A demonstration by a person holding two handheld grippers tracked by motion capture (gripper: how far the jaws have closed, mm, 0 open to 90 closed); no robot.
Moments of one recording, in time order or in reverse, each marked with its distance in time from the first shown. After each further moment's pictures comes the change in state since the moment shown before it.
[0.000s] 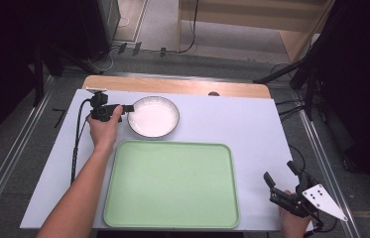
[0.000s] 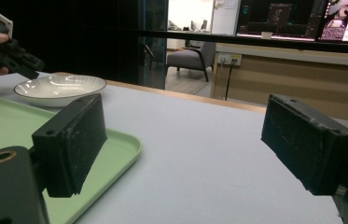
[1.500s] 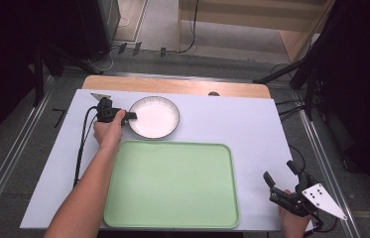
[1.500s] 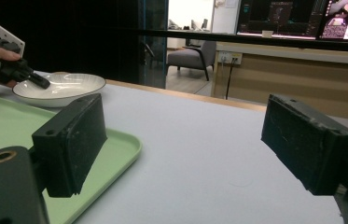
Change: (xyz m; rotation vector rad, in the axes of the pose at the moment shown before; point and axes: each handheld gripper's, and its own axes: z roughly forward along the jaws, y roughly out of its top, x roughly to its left) left arm 0.017 -0.005 0.025 0.123 -0.076 -0.232; right arm -0.001 -0.001 0.002 0.003 0.003 0.006
